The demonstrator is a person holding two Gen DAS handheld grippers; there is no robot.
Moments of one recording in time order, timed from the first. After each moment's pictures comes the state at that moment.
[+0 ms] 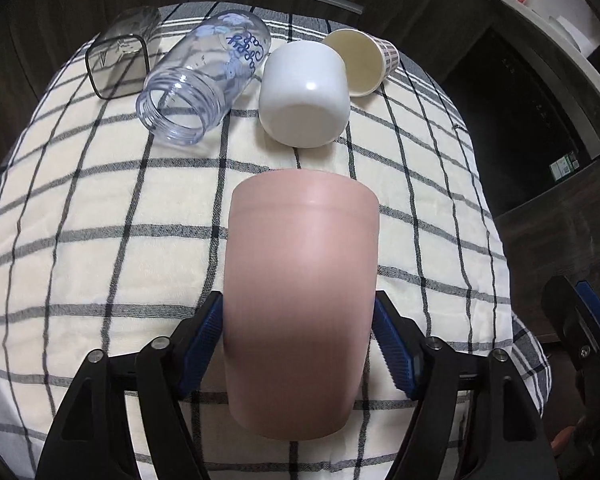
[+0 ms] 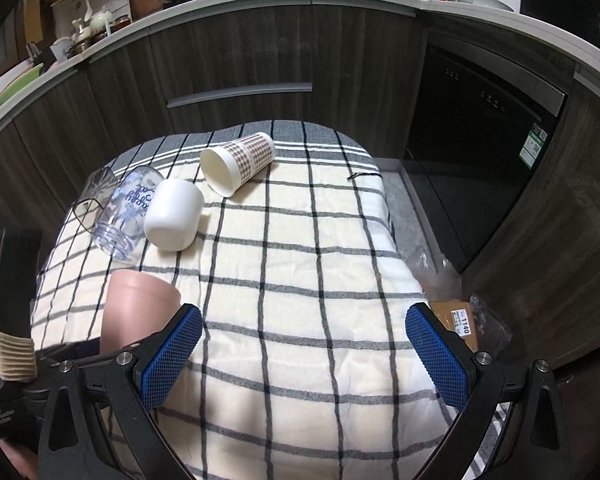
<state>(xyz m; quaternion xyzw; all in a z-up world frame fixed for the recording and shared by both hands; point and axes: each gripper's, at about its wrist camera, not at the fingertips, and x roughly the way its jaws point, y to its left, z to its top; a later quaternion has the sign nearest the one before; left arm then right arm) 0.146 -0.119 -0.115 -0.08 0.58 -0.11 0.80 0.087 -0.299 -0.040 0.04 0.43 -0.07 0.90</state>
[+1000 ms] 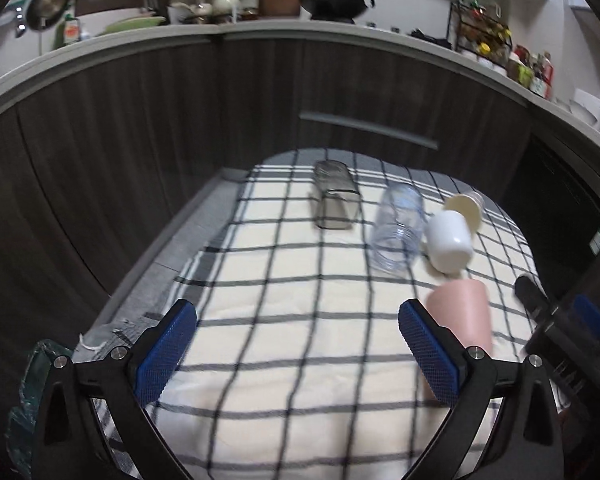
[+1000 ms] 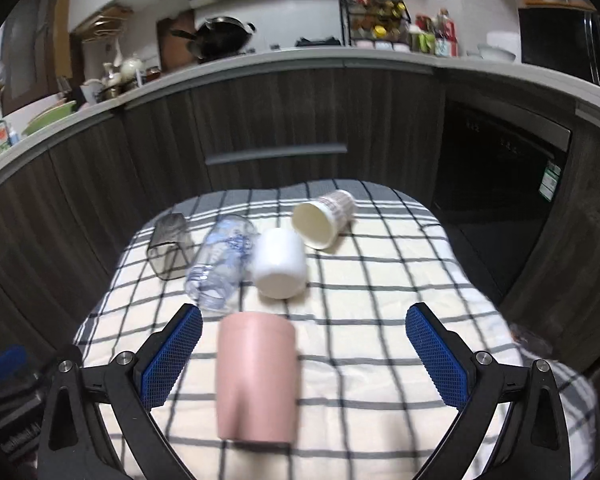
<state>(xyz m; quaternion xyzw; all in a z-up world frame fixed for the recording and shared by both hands) 0.066 0.039 -0.043 -0.05 0.36 0.04 0.93 0.066 -0.175 -0.032 0.05 0.31 -0.06 0.95</state>
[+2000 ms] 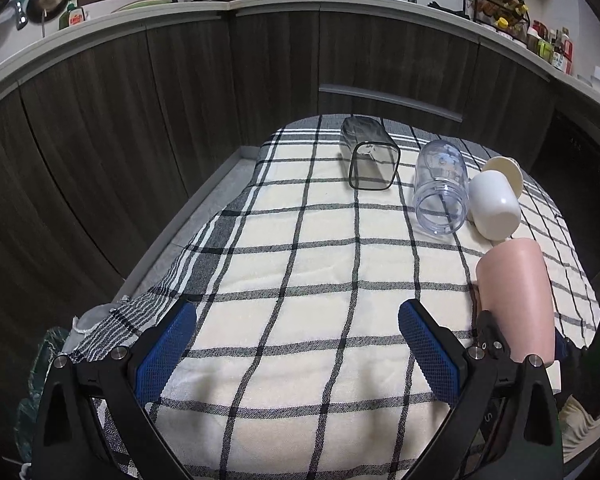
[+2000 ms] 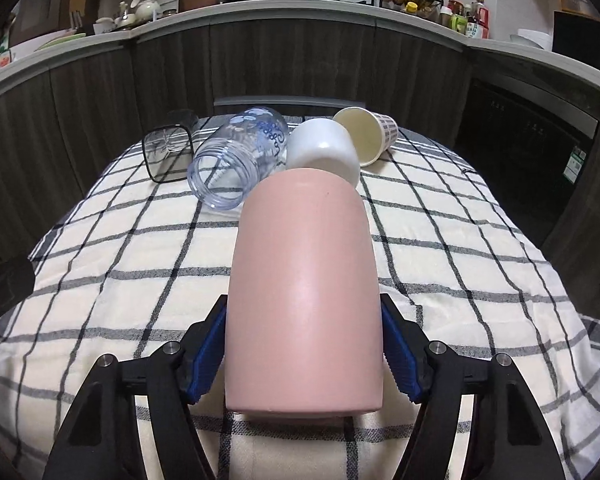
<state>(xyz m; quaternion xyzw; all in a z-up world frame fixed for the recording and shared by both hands) 0.077 0.045 -0.086 -0.03 0.40 0.07 0.91 0.081 -0.127 -0.132 0.00 0.36 -0.06 0.93</state>
